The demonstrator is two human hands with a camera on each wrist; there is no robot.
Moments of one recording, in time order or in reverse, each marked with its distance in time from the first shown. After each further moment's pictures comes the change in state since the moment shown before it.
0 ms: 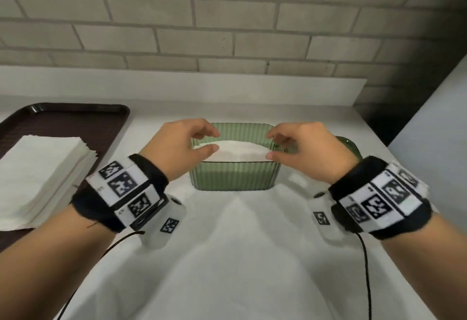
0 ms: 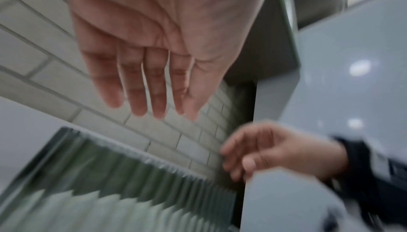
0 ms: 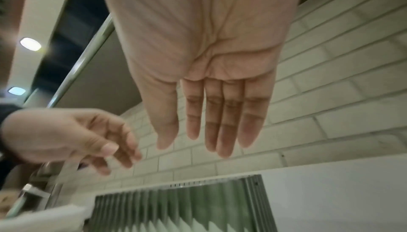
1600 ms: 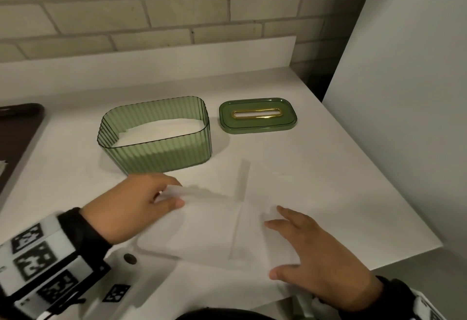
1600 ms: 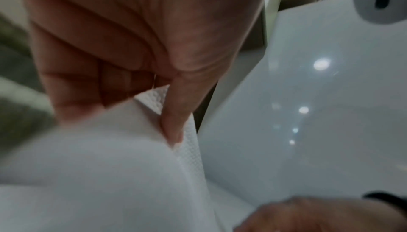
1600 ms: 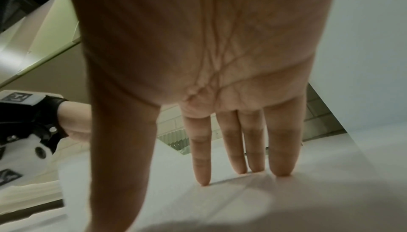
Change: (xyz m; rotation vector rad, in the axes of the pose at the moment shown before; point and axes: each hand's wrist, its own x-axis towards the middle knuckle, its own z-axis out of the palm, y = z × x) left_hand -0.061 0.049 0.058 0.123 -0.486 0.160; right_hand -0.211 0.036 0.051 0.134 -0.352 0.287
